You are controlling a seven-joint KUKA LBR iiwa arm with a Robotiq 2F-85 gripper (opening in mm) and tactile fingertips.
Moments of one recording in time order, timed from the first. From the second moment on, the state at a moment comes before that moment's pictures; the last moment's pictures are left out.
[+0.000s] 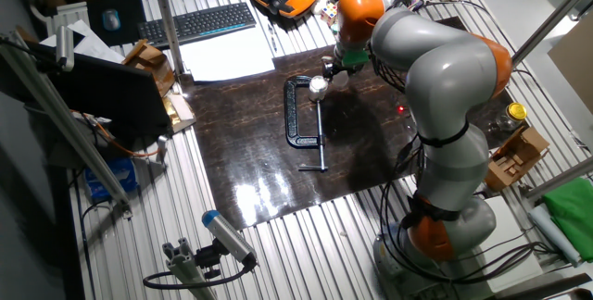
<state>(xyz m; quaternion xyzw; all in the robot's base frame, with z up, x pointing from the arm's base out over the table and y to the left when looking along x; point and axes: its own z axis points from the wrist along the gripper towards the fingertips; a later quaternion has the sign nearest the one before) 0.625 0.003 0.121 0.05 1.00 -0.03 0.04</state>
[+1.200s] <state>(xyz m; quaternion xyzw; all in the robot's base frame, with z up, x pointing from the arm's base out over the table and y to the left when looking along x) 0.641 0.060 0.111 0.05 1.00 -0.02 0.04</state>
